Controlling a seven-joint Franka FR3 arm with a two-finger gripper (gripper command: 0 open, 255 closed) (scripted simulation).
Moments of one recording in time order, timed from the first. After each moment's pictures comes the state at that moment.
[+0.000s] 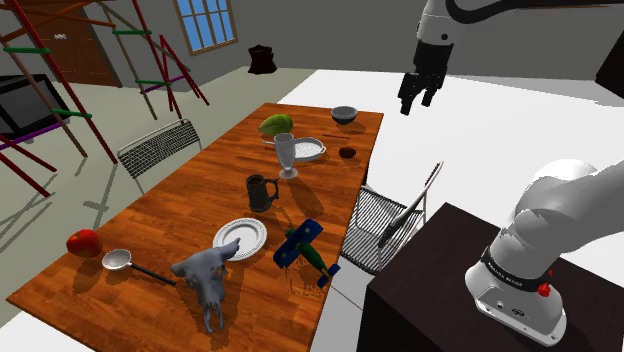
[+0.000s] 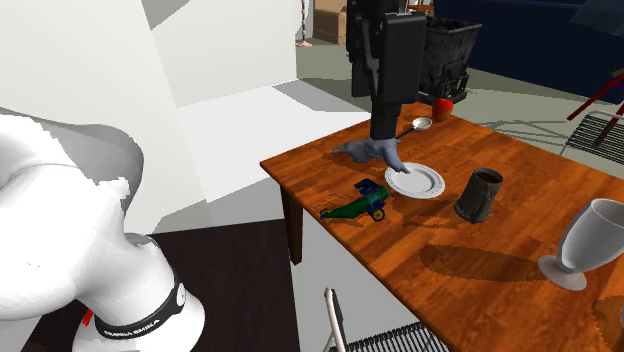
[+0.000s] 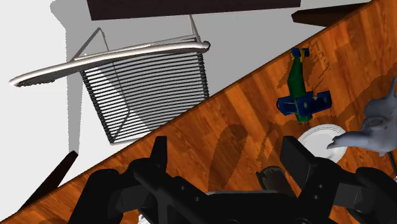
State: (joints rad) arm 0.02 -0.74 -0.07 -2.36 -0.02 1.70 0.06
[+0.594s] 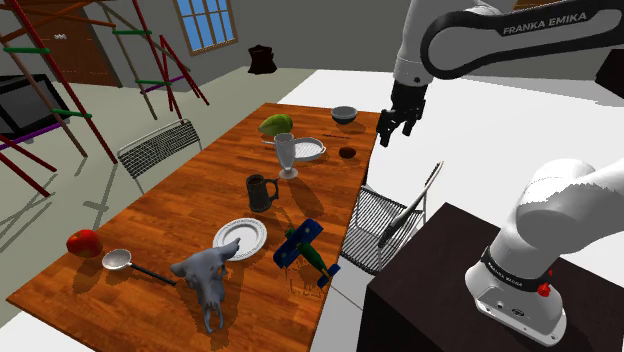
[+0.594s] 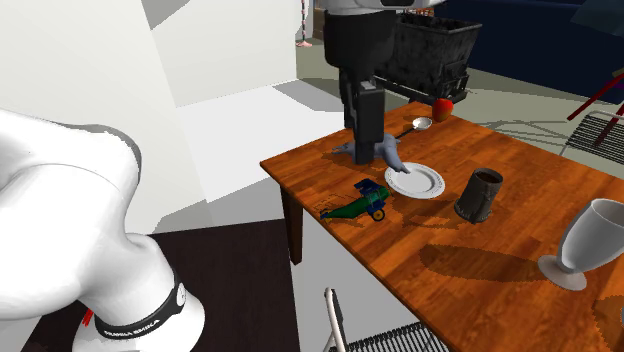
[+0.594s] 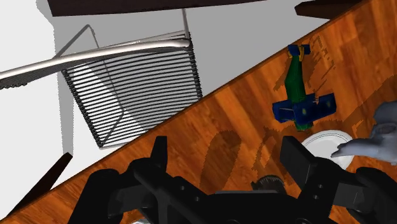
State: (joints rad) arm 0.05 -0.73 0.05 -2.54 0.03 1.91 0.19
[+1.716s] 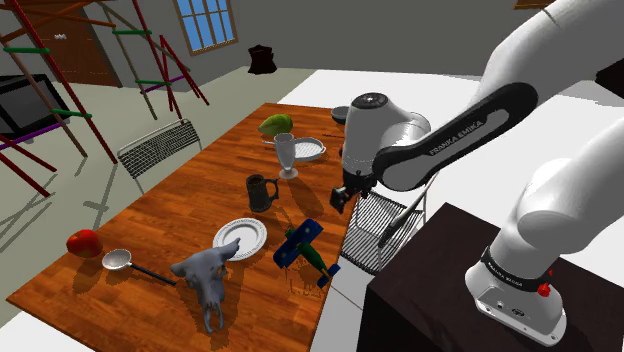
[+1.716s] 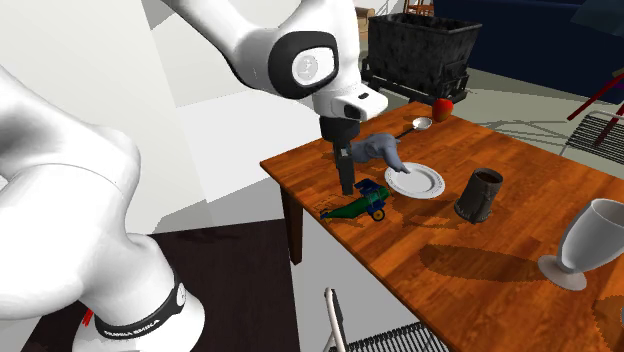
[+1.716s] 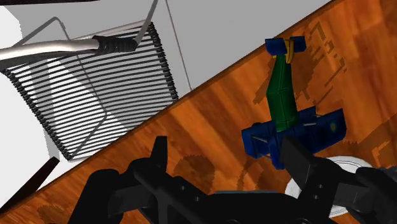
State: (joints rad) arm 0.07 -0.32 0.42 -2.68 -0.01 2.48 0.63
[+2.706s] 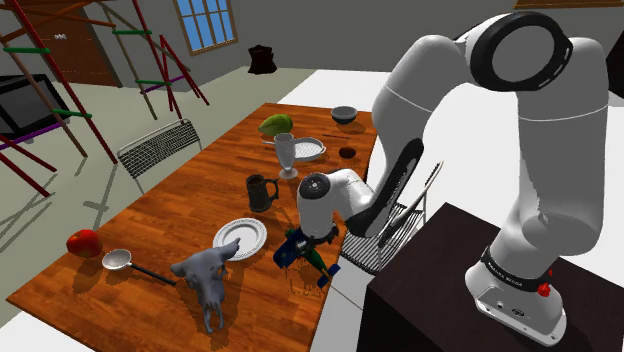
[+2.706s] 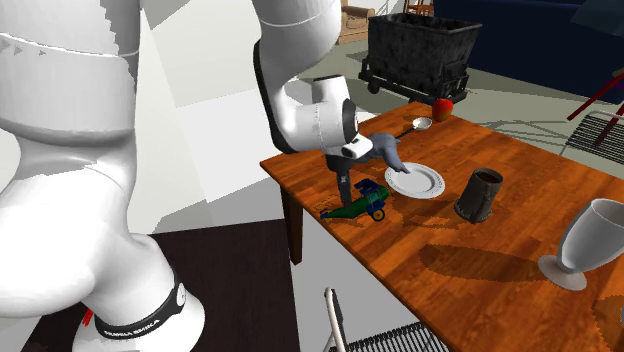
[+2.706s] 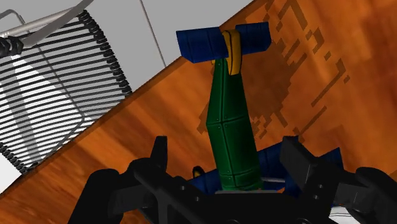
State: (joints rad) arm 0.15 0.40 0.43 -2.33 -0.84 2.63 1.49
